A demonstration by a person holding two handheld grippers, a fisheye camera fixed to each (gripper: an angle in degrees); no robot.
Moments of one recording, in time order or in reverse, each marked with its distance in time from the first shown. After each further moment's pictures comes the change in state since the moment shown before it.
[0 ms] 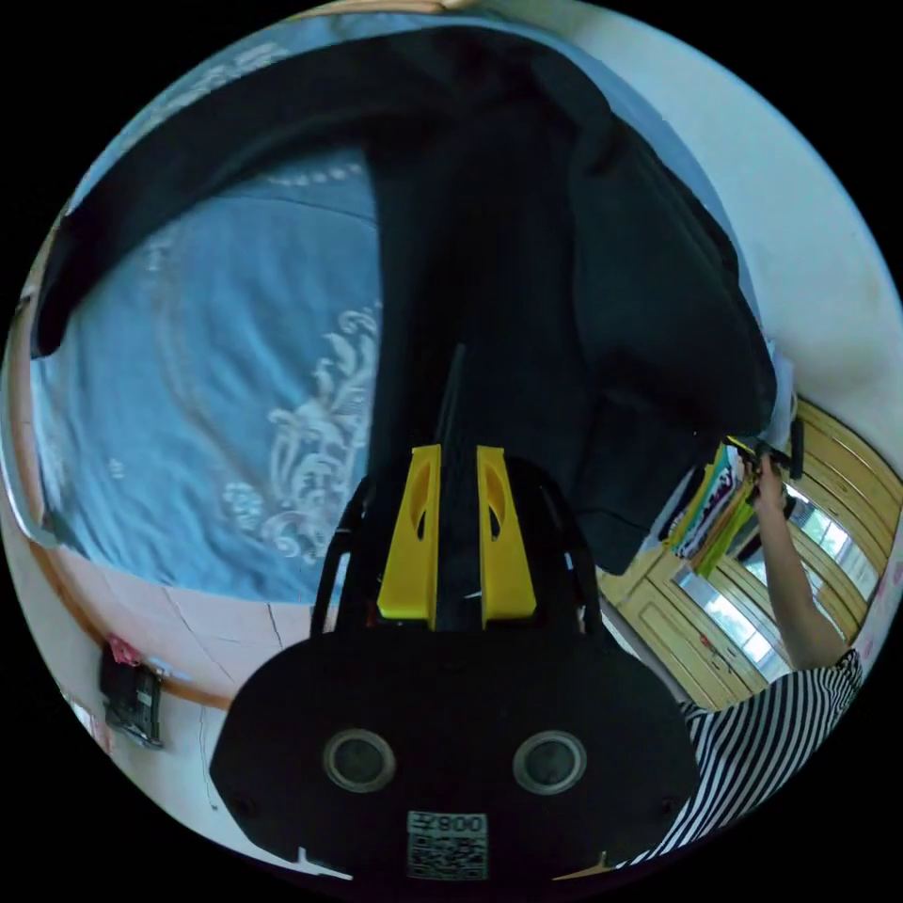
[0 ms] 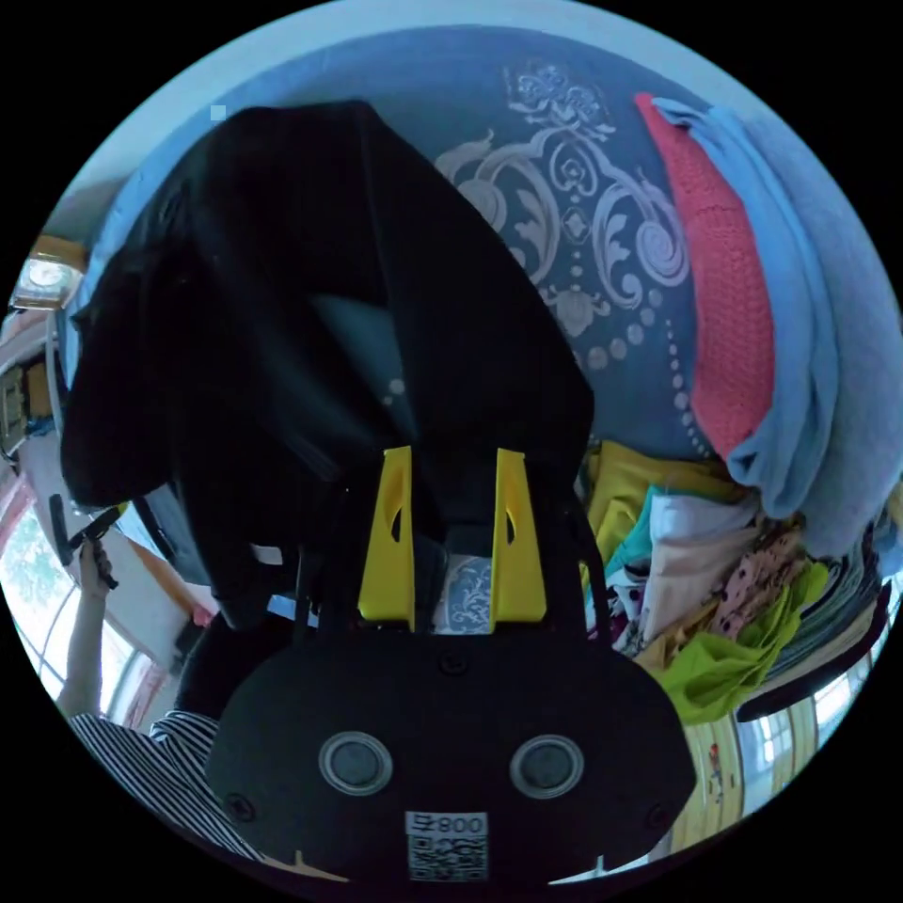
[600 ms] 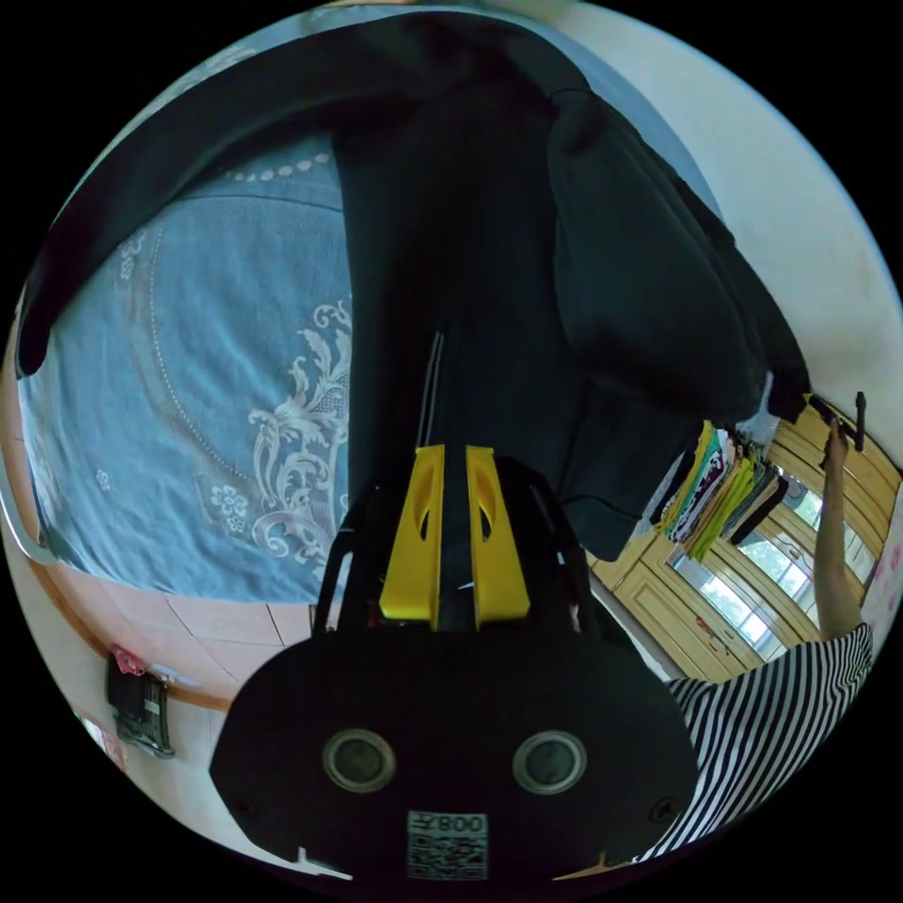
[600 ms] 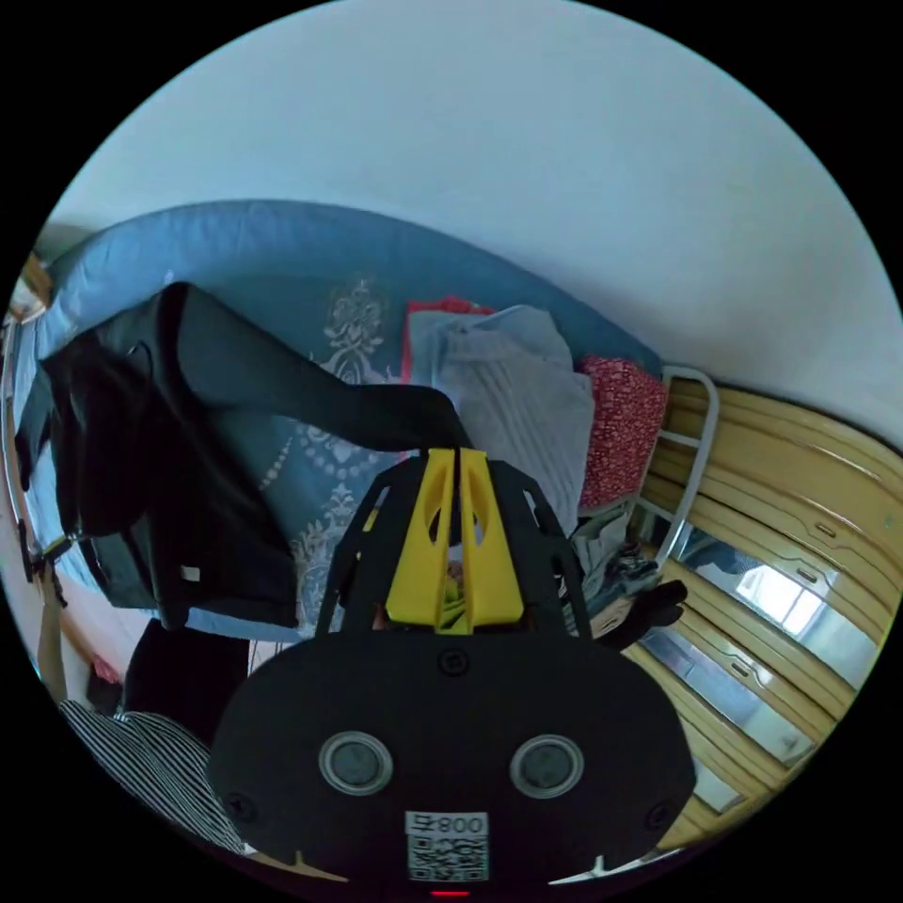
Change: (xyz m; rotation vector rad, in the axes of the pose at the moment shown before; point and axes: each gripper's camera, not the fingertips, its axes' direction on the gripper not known) left arm -0.032 0.004 0.043 -0.046 0.033 0.036; right arm 0.016 -0.038 -0.195 0.139 0.449 -0.014
